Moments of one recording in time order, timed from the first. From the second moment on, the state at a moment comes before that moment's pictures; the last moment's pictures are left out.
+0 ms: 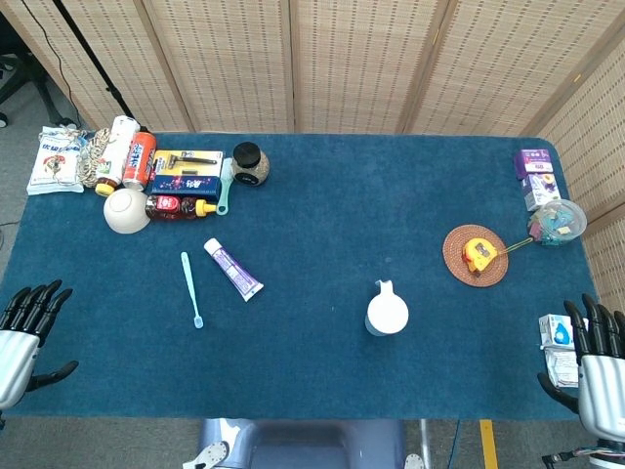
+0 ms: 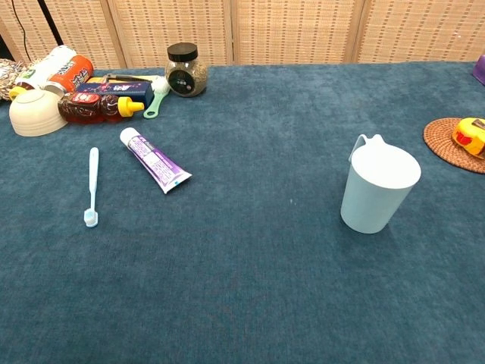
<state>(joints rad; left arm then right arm) -0.05 -1.05 0.05 -1.65 1.69 1.56 0.00 -0.10 -1.05 0.05 -1.95 -1.58 1.66 -0.33</state>
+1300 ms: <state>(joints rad) -0.06 -1.02 0.02 -1.65 1.64 1.55 -0.06 0.42 -1.19 0.13 -1.88 -1.34 0.94 0.15</state>
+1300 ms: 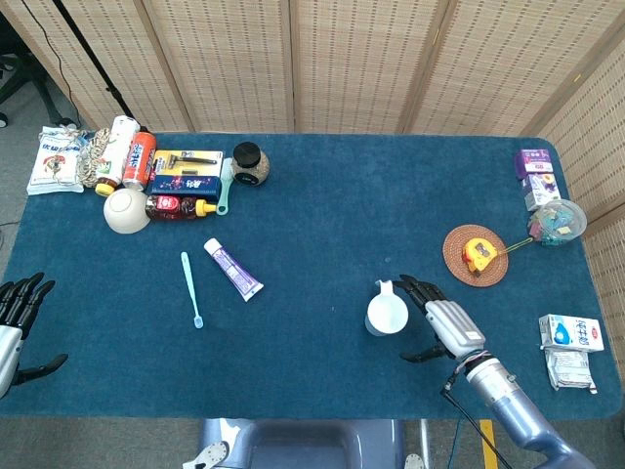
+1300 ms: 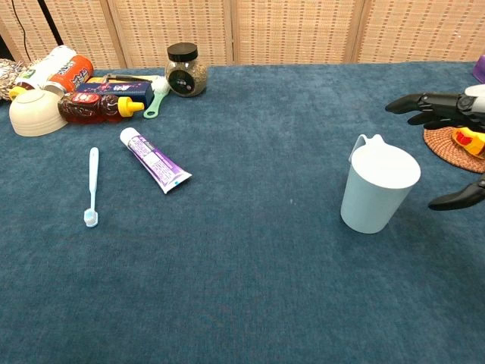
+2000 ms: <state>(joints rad) -0.06 -1.03 0.02 -1.66 1.63 1.55 -0.04 0.43 -1.50 0.15 -1.70 -1.23 1.06 0.04</state>
